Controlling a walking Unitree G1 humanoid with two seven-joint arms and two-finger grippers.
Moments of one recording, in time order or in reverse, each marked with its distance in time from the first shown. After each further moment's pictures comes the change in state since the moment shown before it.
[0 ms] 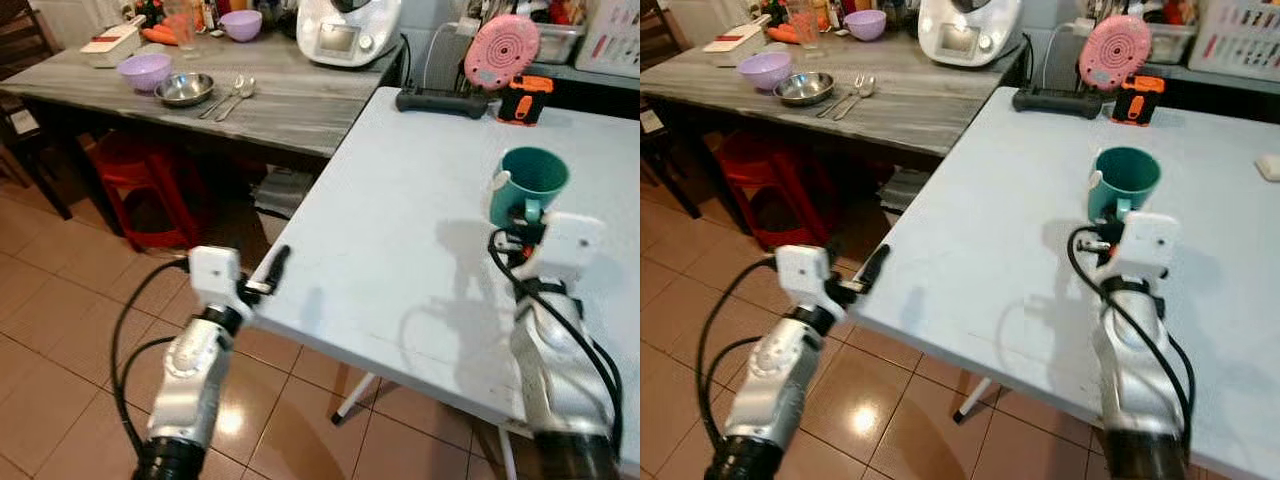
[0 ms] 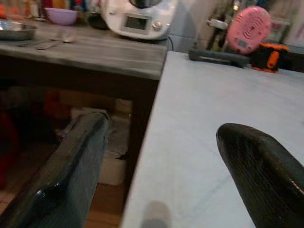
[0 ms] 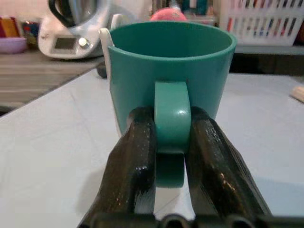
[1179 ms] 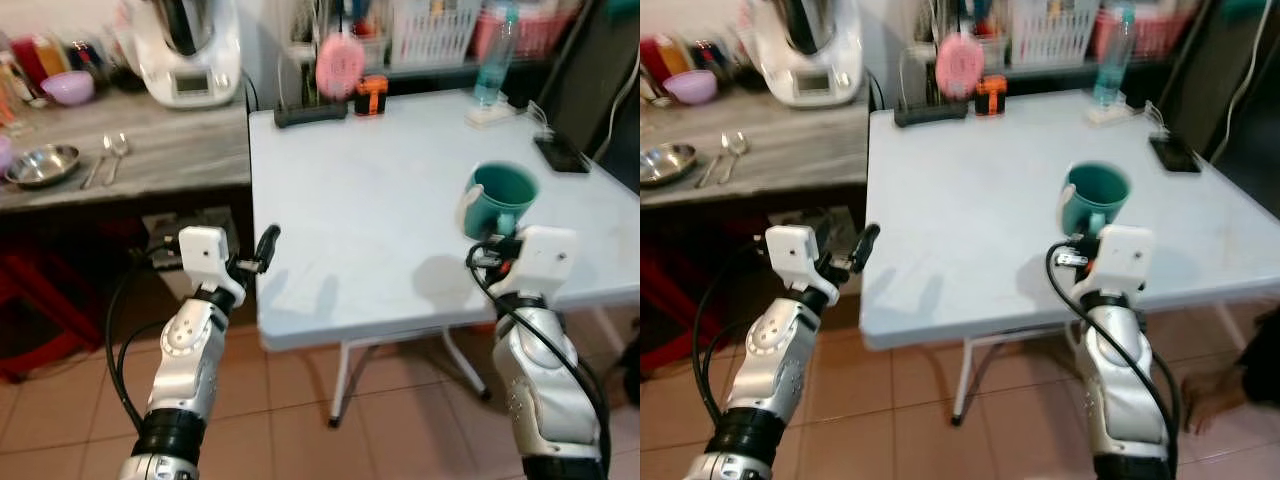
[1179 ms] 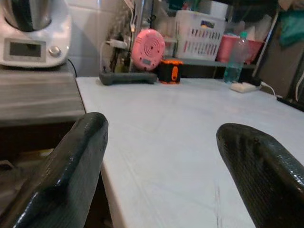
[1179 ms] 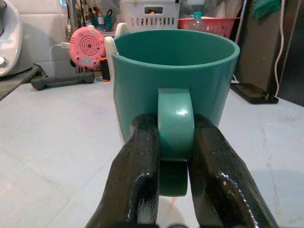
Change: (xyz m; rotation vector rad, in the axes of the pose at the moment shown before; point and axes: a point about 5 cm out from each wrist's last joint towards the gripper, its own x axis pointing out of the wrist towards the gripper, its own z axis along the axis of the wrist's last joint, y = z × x) left arm 0.018 0.005 0.010 0.014 -0.063 0.016; right arm -0.013 0.020 -0.002 0.021 0.046 0.063
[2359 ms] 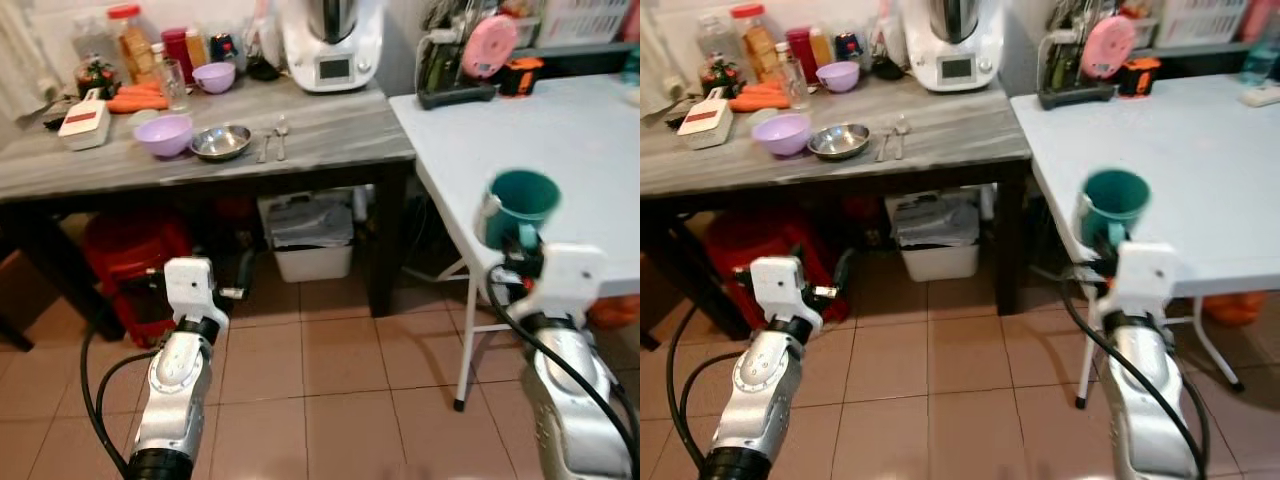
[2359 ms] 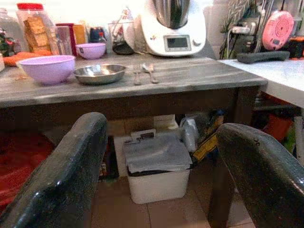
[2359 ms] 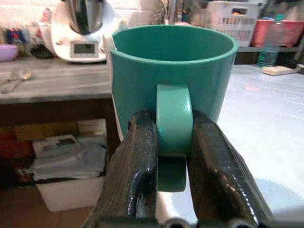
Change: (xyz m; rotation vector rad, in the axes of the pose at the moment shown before) left arm -0.038 0.018 -0.012 0.129 0.039 0.166; right arm -0.023 -0.020 -0.002 -0.088 -0.006 0.005
